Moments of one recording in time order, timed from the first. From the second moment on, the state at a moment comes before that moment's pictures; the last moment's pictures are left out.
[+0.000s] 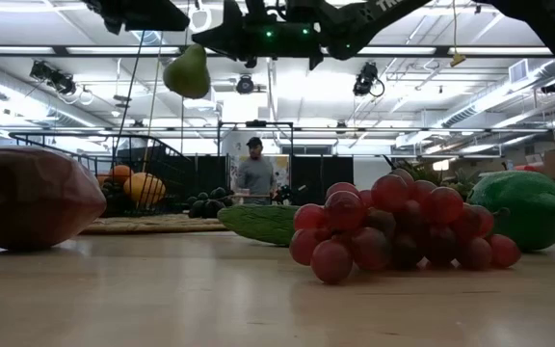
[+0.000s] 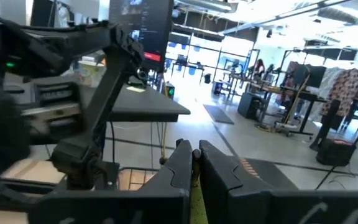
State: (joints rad) left arm -0.35 0.90 0.65 0.01 -0.91 -0.01; right arm -0.29 2.01 1.61 0.51 -0.24 -0.18
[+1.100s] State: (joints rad) left arm -0.24 0.89 0.65 -0.04 -1.21 0.11; right arm -0.29 2.40 2.01 0.55 -0.24 -0.11
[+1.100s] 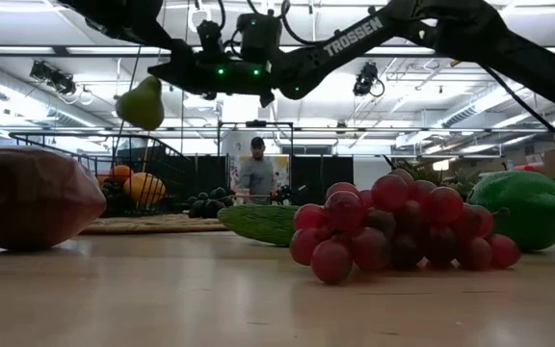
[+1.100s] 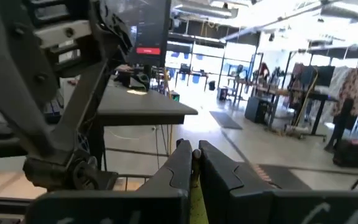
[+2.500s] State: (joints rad) left arm -0.35 0.87 0.65 -0.37 -1.13 -0.25; right arm -0.42 2.23 2.01 -0.59 -0.26 -0.19
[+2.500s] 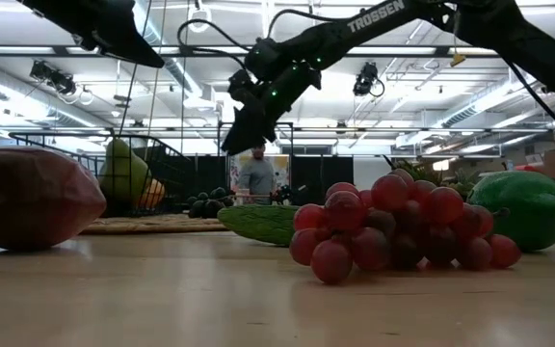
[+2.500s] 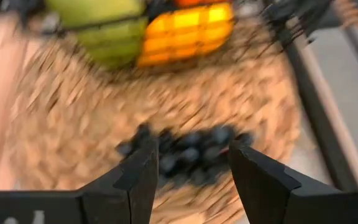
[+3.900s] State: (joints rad) left arm -0.17 0.90 0.65 -0.37 -0.91 -0.26; right arm -0.36 2.08 1.50 -0.22 -0.10 -0.08
